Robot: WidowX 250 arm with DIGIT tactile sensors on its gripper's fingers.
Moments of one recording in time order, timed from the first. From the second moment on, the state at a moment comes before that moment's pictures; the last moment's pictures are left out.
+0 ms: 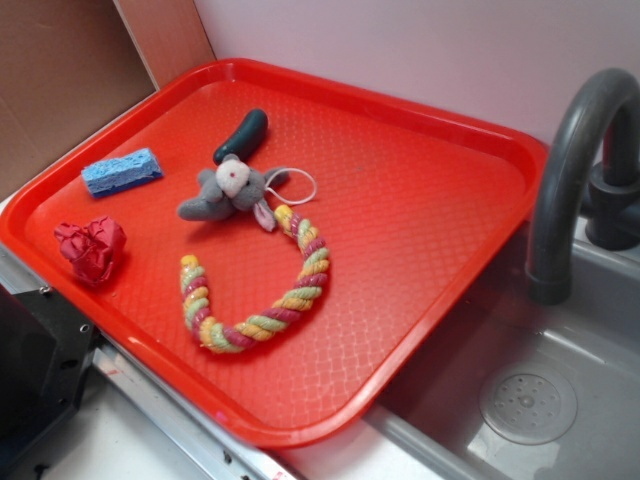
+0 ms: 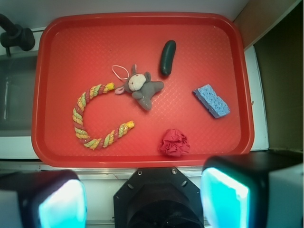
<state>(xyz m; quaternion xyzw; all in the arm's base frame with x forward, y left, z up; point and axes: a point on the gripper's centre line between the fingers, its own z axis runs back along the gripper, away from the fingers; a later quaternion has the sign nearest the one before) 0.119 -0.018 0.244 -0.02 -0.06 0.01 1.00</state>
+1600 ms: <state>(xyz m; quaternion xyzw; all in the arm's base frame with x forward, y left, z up) 0.264 0.005 0.130 0.03 -0.13 0.15 0.98</state>
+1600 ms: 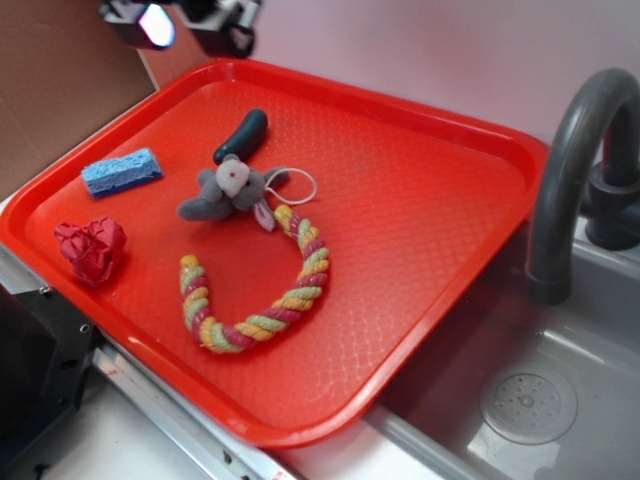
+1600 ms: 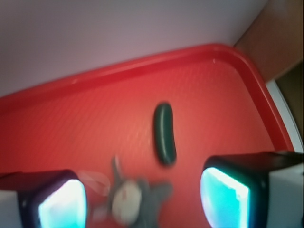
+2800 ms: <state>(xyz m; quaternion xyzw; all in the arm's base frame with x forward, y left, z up) 0.297 0.043 0.024 -0.05 -0.06 0.17 0.98</state>
